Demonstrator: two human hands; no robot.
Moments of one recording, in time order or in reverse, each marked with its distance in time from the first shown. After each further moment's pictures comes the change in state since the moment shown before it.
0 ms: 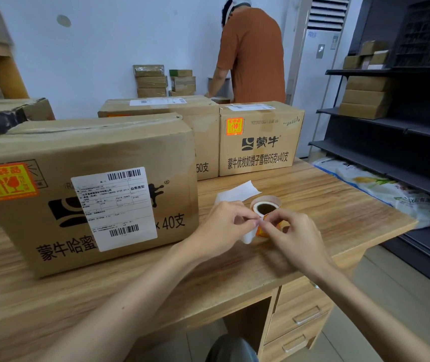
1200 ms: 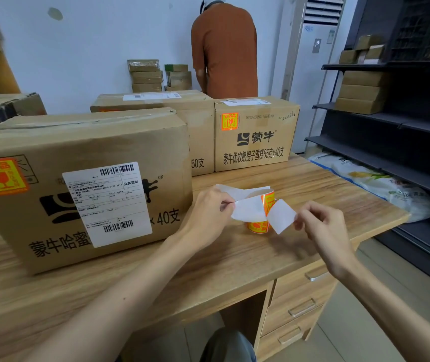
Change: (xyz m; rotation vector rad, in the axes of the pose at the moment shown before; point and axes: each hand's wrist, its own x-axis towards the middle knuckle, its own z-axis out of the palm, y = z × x) left_hand 0.007 -0.009 -0.008 0.301 0.179 -0.070; right_hand -0.005 0.020 -0.035 0.428 0.082 0.095
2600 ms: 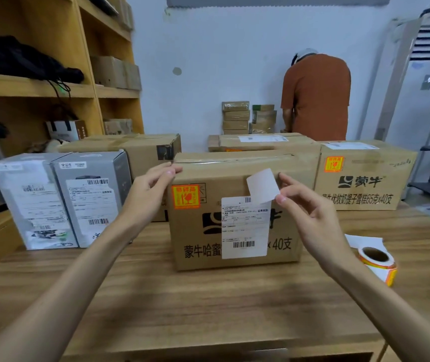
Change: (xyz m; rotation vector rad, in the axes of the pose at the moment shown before) left_hand -0.107 -0.097 -0.282 -0.222 0.511 -0.232; right_hand -0.025 -0.151 0.164 0.369 -0.407 -0.376
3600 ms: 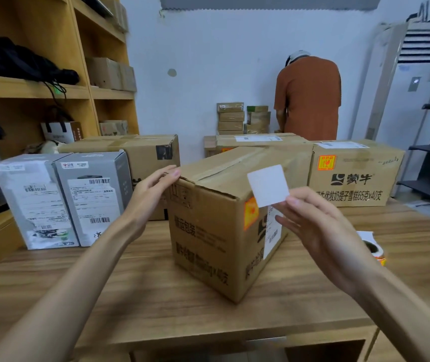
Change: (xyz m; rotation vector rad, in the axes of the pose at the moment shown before) left_hand -0.008 -0.004 -0.003 -0.211 -0.104 -0.132; right_hand -0.039 -0.045 -0.003 0.367 -0.119 0.217
